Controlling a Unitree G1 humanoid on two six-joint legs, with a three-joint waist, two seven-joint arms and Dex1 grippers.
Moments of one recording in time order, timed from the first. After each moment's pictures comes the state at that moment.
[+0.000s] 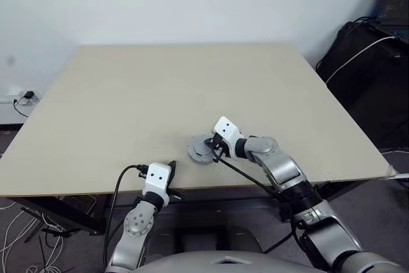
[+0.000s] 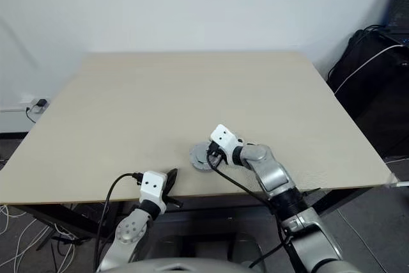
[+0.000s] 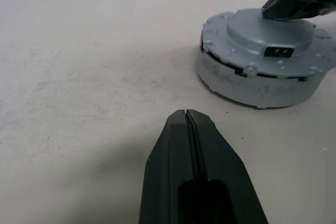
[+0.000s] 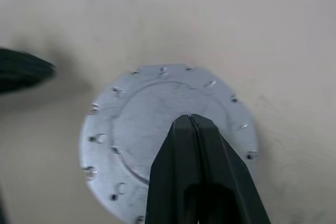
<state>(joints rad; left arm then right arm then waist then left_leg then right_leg) 0.30 0.08 -0.21 0.00 0.06 -0.09 -0.18 -0.37 -0.30 0.30 0.15 0.07 0.48 0.74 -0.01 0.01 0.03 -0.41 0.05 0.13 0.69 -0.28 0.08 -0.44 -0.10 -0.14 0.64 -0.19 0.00</state>
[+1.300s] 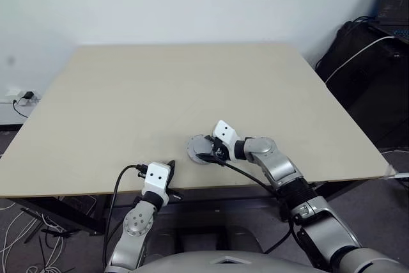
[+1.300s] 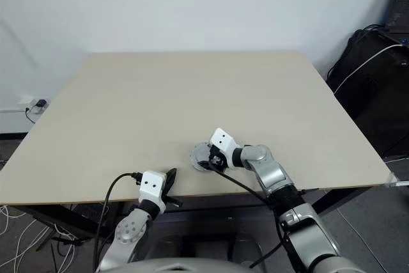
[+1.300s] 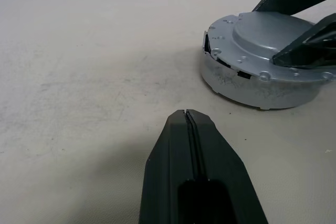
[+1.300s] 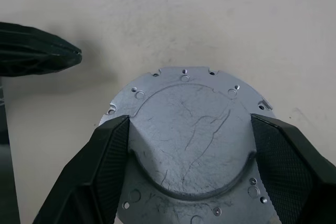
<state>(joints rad) 0.30 0.08 -0.21 0.00 0.06 -0.09 -0.18 -0.43 -0.28 0.33 0.35 0.03 0.28 0.85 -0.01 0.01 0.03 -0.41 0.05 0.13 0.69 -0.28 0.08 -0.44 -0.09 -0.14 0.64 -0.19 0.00</state>
